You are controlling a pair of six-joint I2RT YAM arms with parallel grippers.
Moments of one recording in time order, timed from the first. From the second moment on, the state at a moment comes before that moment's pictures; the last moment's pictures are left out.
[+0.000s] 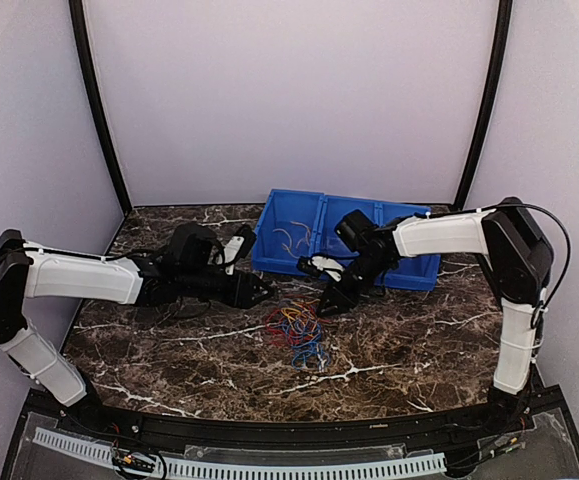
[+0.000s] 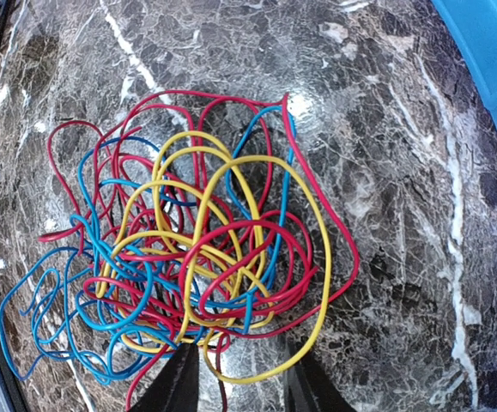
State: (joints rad) left arm -0.76 1.54 0.84 0.09 0.29 -0.38; right arm 0.69 1.97 1.35 -0.59 -0.53 -0.41
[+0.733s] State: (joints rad) left arm -0.76 1.56 0.84 0.13 0.29 -0.39; right arm 0.69 1.93 1.36 -0.56 -0.56 -0.37
